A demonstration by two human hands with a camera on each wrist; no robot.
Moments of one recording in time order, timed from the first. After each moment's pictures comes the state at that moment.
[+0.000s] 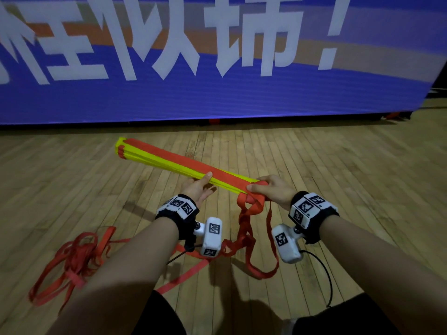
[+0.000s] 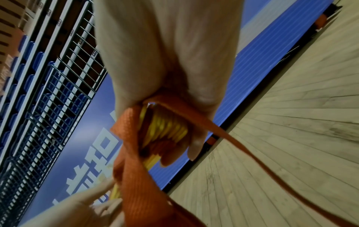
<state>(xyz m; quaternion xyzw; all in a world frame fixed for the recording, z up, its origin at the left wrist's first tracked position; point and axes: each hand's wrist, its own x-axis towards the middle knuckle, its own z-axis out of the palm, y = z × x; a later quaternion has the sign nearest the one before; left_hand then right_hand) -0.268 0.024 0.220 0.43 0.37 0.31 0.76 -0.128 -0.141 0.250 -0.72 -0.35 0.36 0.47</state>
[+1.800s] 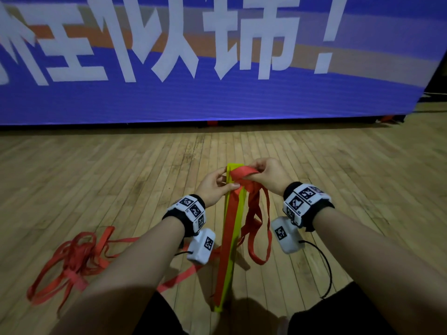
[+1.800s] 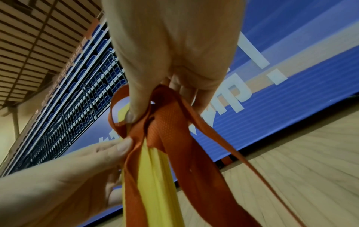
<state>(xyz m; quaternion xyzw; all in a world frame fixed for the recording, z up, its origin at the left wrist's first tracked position) -0.266 -0.012 0.236 0.77 0.18 0.20 0.58 -0.135 -0.135 0.277 -0.75 -0.45 0.17 0.46</state>
